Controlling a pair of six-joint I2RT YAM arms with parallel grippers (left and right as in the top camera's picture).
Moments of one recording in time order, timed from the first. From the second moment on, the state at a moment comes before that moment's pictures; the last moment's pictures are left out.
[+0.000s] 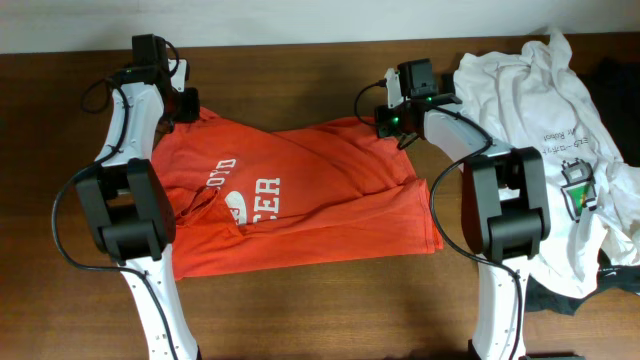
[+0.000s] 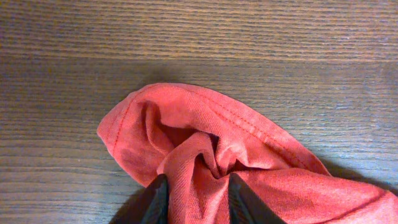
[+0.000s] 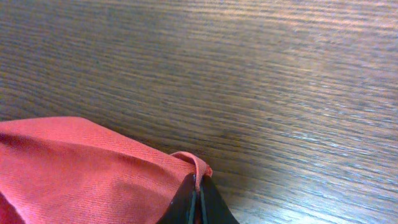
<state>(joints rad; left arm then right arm) 0.10 2.41 2.09 -0.85 0.03 0.09 0.16 2.28 1.67 -0.43 -0.18 0.06</state>
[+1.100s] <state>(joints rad) 0.11 2.41 2.09 -0.82 -0.02 0.09 0.16 2.18 1.67 -0.50 -0.14 0.06</state>
